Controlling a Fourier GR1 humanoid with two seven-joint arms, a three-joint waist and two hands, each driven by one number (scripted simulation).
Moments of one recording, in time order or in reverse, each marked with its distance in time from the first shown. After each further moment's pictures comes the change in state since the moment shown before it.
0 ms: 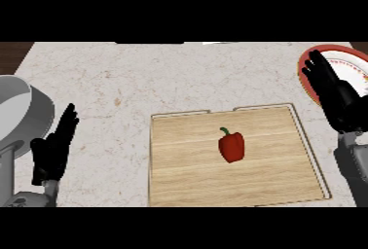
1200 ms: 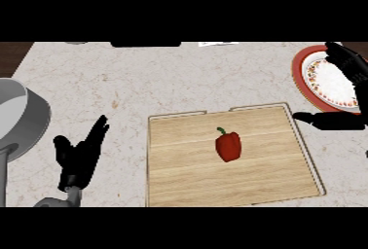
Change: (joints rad) left arm 0.035 -0.137 -0.032 -0.032 0.078 -0.121 0.145; right arm 0.026 -0.118 -0.015 -0.147 0.227 -0.052 -0.069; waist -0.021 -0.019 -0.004
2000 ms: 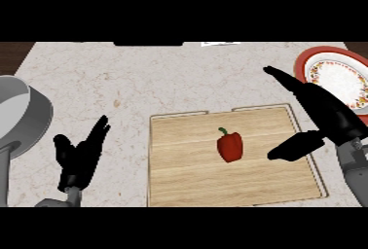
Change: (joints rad) left arm 0.010 -0.018 0.017 -0.030 -0.020 -0.016 0.042; right arm -0.090 -0.045 0.309 -0.230 0.200 0.241 0.550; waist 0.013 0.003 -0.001
